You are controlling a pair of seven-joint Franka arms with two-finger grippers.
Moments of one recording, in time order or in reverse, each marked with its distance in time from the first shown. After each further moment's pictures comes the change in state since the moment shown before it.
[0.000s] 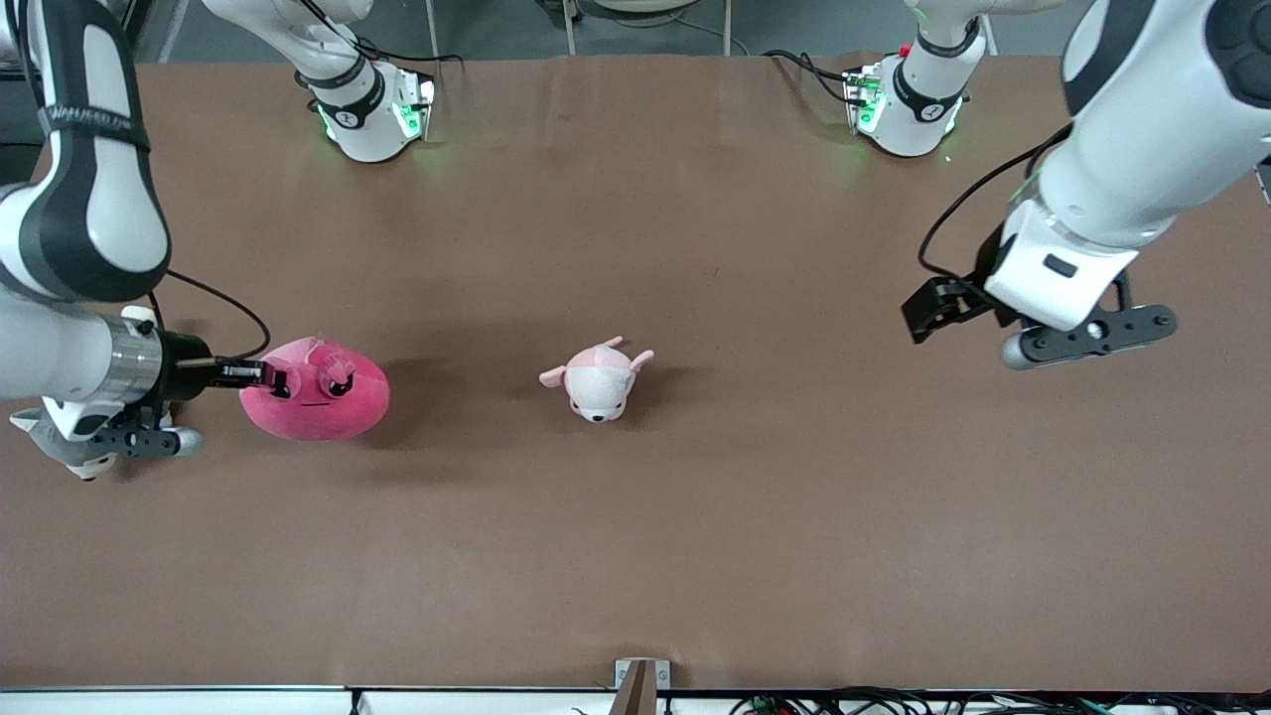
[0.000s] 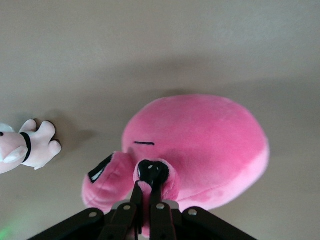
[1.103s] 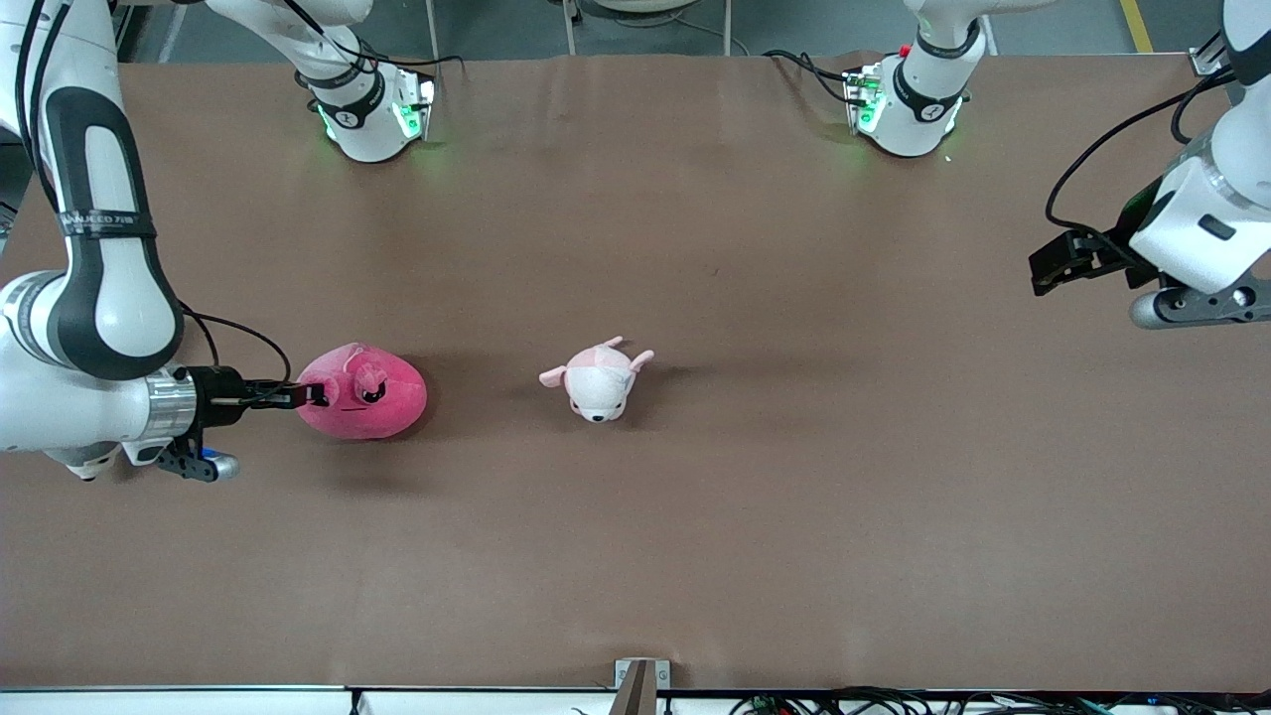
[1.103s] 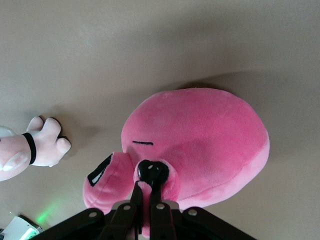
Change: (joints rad) left arm 0.056 -0.134 0.150 -0.114 -0.028 -0.087 0.342; right arm -0.042 0.135 0.002 -0.015 0.132 -0.003 -0.025
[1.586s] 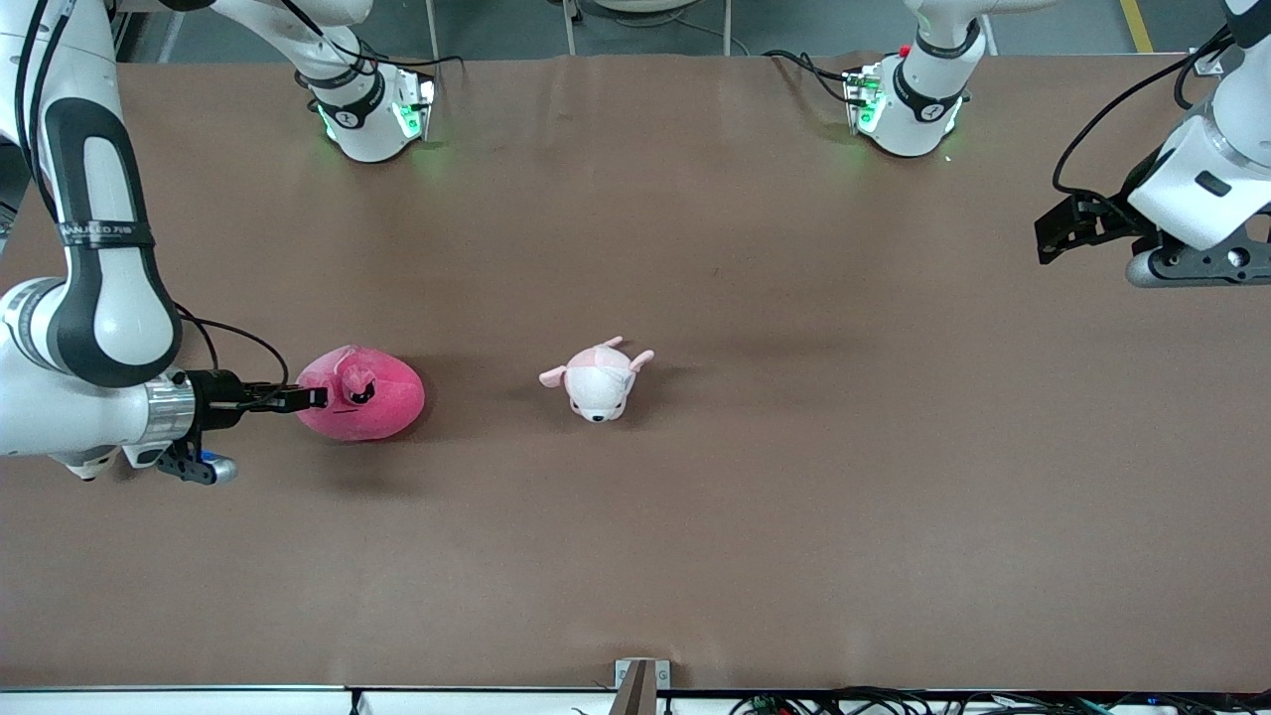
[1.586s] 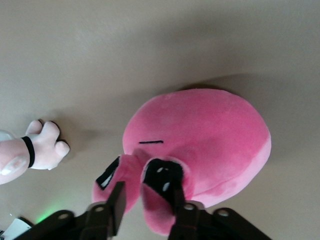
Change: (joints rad) left arm -0.027 -0.122 0.052 -0.158 -0.014 0.032 0.086; right arm -0.010 0.010 -0.001 0.031 0.001 0.004 -0.007
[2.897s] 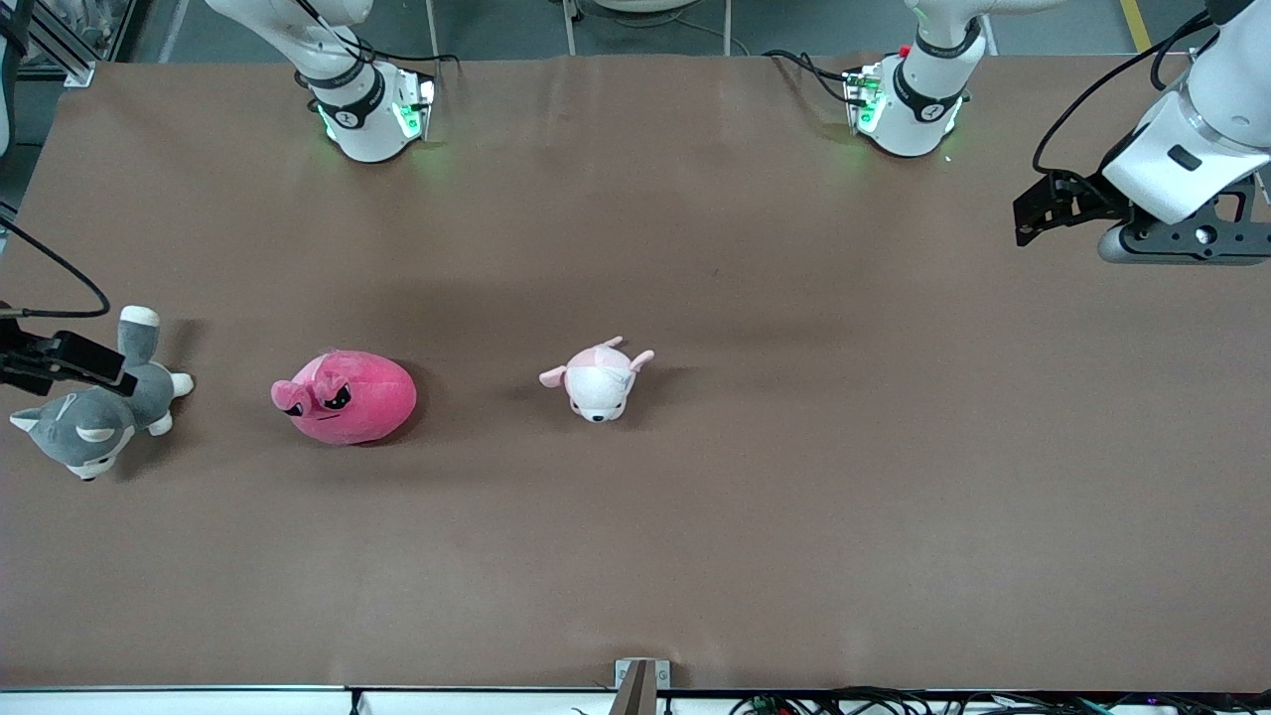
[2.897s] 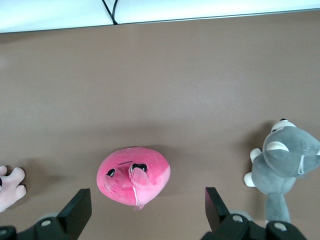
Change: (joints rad) left arm -0.052 -0.043 0.032 -0.055 -0.043 0.027 0.006; right arm -0.003 -0.247 0.010 0.236 -0.371 -0.037 -0.003
